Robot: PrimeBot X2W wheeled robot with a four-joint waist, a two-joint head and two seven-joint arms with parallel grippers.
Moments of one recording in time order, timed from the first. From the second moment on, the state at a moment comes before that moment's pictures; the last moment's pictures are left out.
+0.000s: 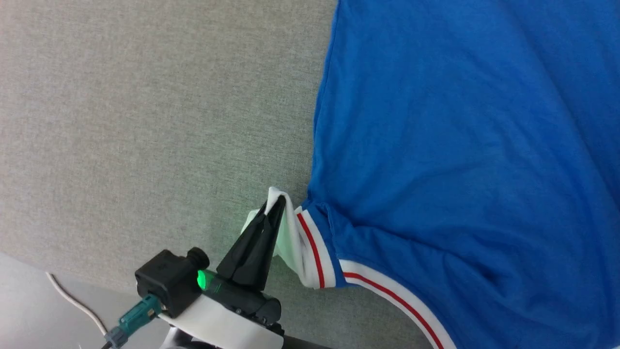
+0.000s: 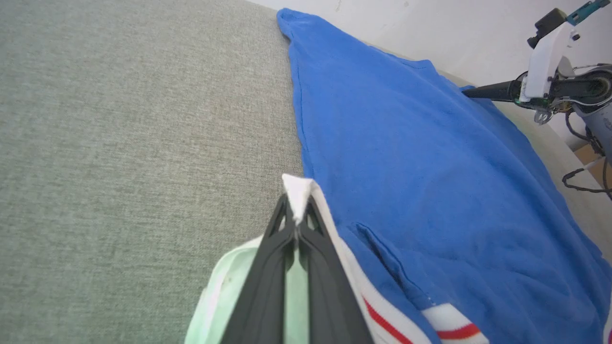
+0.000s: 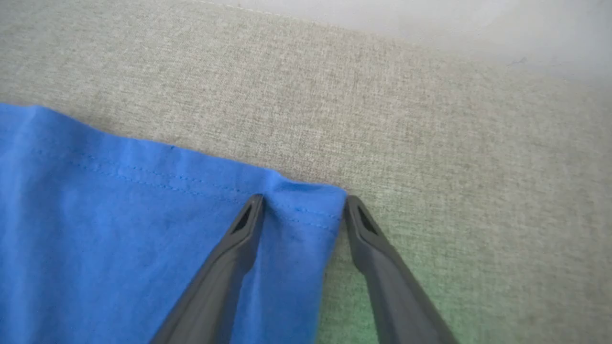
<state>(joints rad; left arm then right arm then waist) -0.01 0.25 -0.41 -0.42 -0.46 0.05 -0.01 -0.87 -0.47 -0.16 0.26 0.23 0.13 0.80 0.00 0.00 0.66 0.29</state>
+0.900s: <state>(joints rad) 0.08 0.34 -0.33 -0.37 -0.44 0.12 0.01 -0.14 -0.27 -0.47 -0.20 0.46 0.13 0.67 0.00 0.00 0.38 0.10</state>
